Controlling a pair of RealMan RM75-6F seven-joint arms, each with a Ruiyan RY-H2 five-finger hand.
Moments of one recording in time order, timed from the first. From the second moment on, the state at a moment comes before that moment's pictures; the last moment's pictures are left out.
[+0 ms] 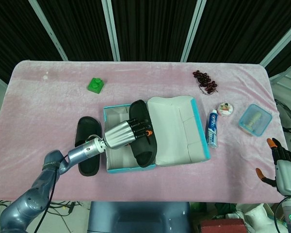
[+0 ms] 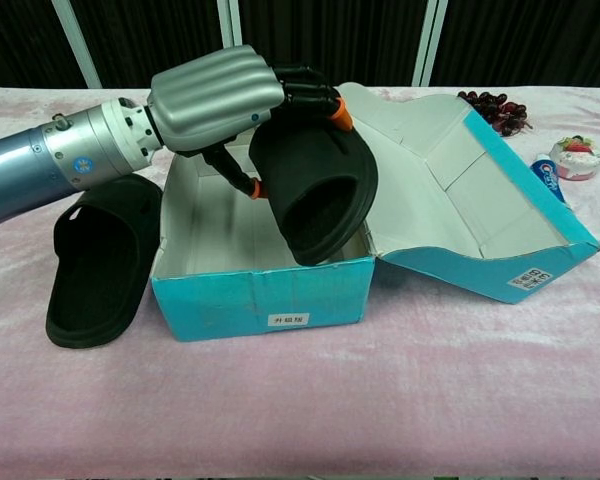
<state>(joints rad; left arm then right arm) -1.00 -2.03 0.08 -0.21 1.85 1.50 -0.42 0.08 -1.05 0.08 -1.72 -1.31 1.35 0.00</state>
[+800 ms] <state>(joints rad) -1.04 -2.03 0.15 -0.21 1.86 1.50 -0.25 0.09 -1.05 0.08 -1.73 -1.31 1.33 0.02</state>
